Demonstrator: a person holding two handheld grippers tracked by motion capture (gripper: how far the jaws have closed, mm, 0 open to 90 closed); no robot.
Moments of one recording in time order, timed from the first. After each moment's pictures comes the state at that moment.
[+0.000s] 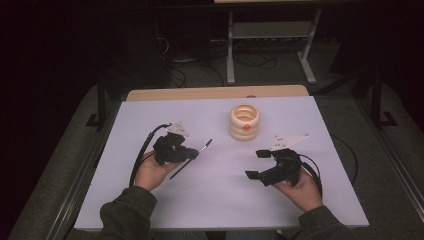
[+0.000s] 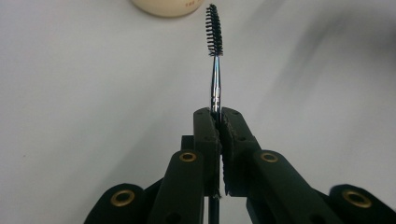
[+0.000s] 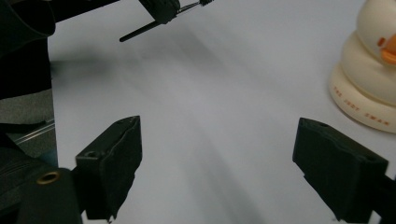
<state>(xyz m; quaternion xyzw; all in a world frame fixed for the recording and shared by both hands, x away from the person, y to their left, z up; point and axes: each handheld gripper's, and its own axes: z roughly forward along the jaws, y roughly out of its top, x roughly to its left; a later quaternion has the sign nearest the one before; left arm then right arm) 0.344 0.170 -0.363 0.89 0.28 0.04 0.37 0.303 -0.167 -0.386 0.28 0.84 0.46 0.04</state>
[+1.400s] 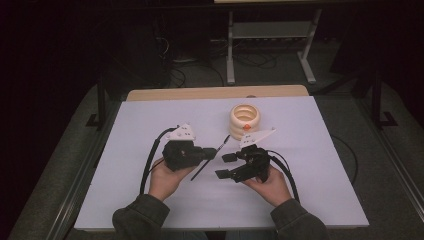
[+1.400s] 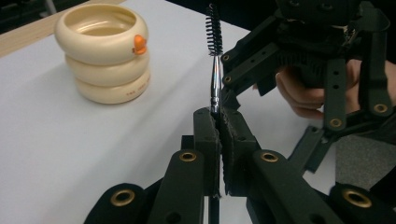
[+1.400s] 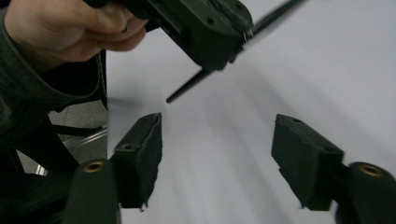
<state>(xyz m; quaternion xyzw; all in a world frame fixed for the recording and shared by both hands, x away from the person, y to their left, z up) 0.311 0.138 -0.346 0.84 0.23 0.05 0.49 0.317 -0.097 -0.386 0.23 0.83 0.50 -0.05</state>
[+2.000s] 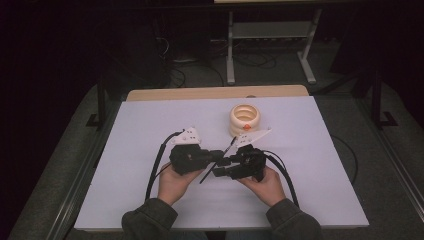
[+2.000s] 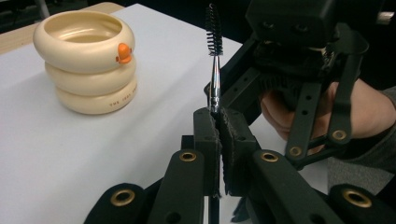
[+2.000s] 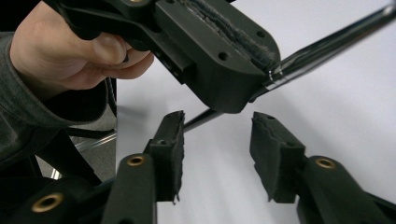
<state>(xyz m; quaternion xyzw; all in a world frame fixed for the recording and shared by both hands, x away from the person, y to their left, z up) 0.306 0.125 -0.354 0.82 0.24 0.04 0.51 0.322 -0.090 -0.393 0.22 0.83 0.51 -0.07</state>
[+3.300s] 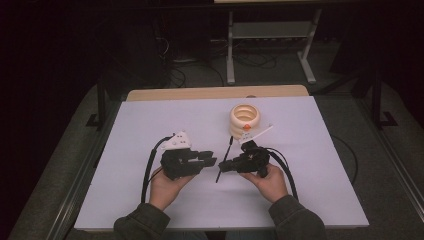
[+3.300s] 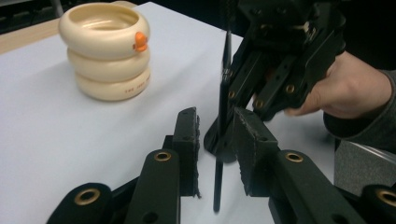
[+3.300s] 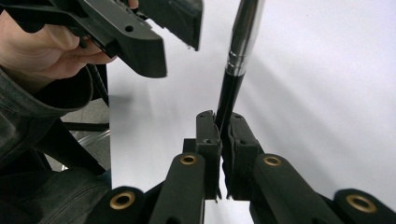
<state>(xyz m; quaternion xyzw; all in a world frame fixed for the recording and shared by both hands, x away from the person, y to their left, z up) 0.298 0.150 -0.361 0.82 0.26 0.05 0.51 0.332 -0.101 -0.396 0.26 0.84 0.47 -0.10</state>
